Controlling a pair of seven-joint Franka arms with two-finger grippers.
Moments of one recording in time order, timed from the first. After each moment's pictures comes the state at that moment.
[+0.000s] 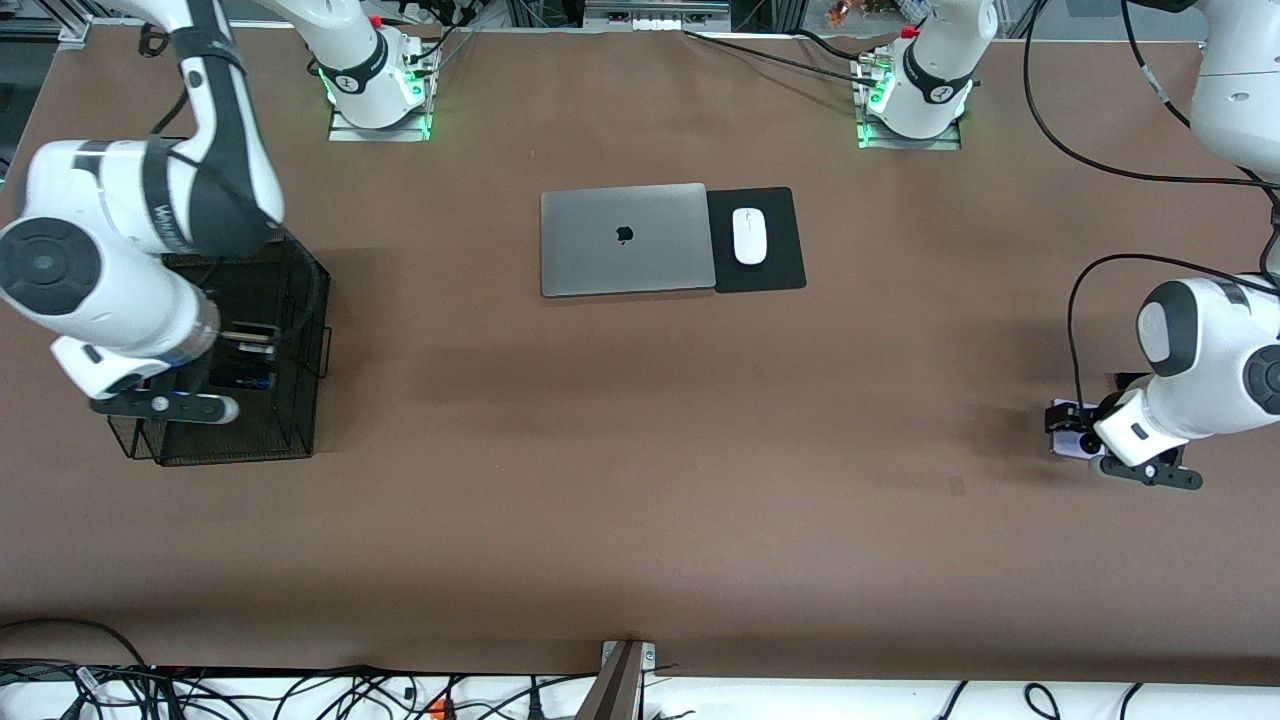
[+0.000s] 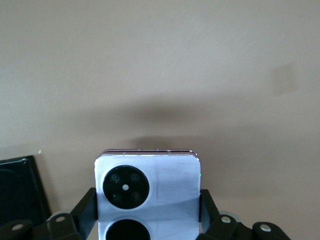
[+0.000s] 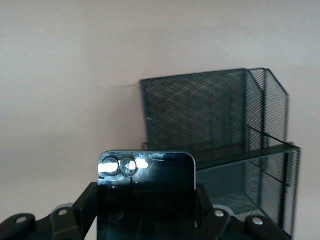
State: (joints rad) left arm 0.36 0.65 -0.22 -1.62 0.24 2.19 0.17; right arm 0.36 0.34 -0.32 -1.59 -0.11 1.79 0.14
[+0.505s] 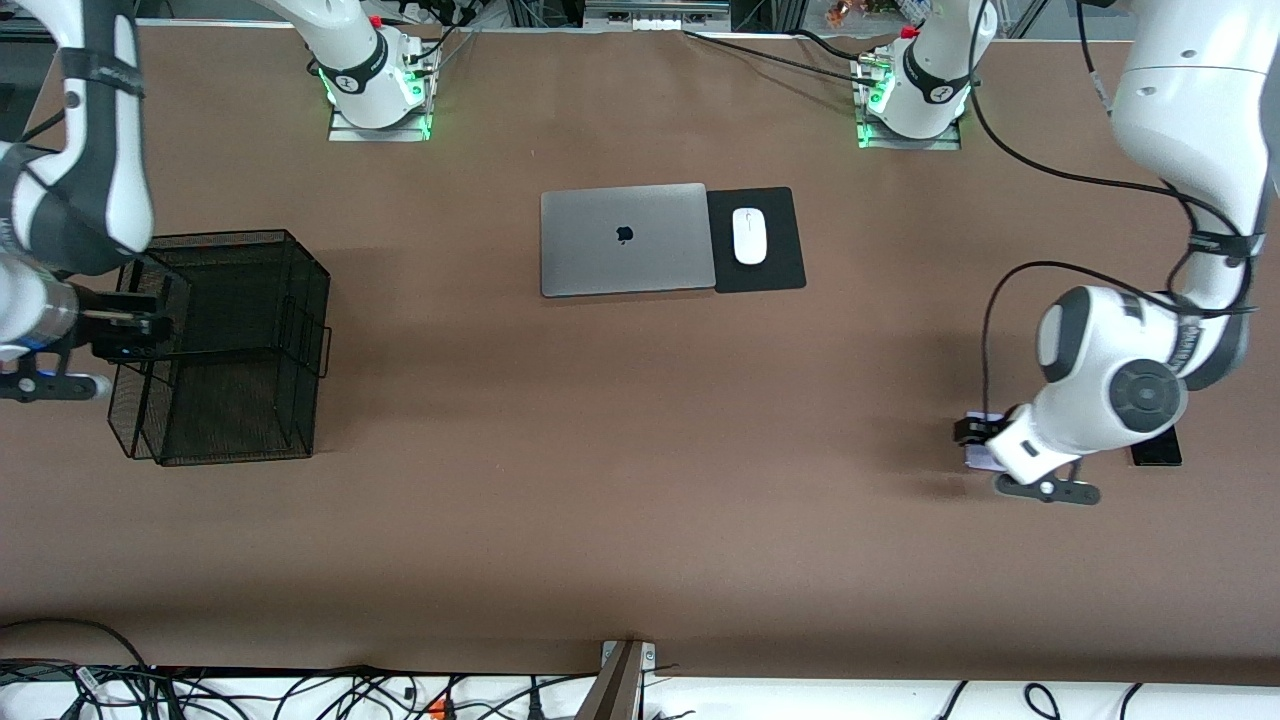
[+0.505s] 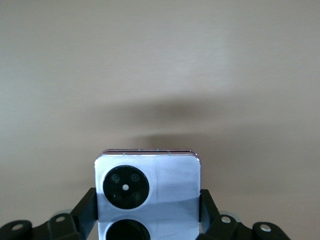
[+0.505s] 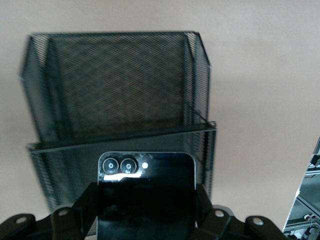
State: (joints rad) left arm 0.13 0.65 -0.23 -1.59 0.24 2.14 -0.10; right arm 0.32 0.34 -0.54 -1.64 -0.10 1.77 -0.20
